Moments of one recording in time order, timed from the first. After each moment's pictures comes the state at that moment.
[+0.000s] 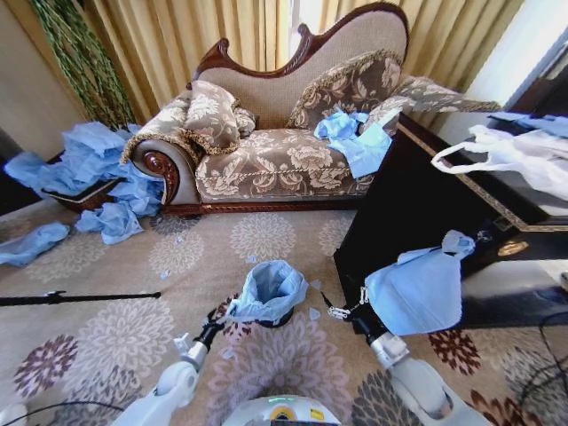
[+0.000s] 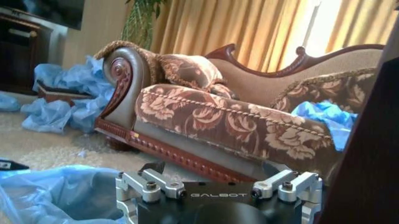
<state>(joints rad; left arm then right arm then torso) 1.38 -0.99 -0.29 -1.59 -0.97 -0.27 0.06 -1.54 0.91 0.33 2.02 0.16 0.27 0.06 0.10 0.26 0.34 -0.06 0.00</state>
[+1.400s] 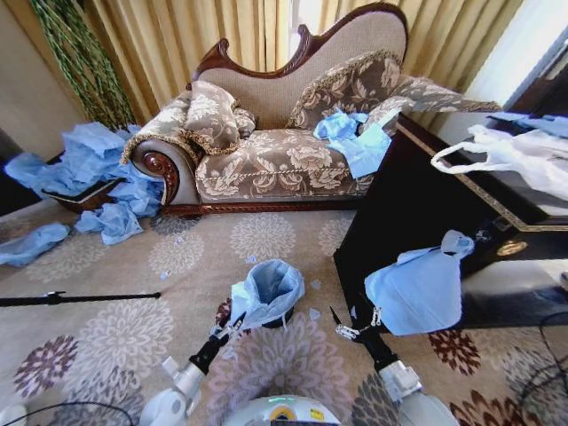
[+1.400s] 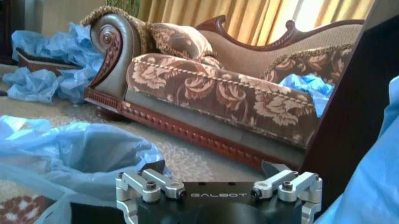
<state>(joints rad) 1.56 -1.04 -0.36 -1.69 -1.25 -0.19 0.53 -1.69 0.98 0.39 2.00 0.06 0.28 0.10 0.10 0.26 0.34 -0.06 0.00</state>
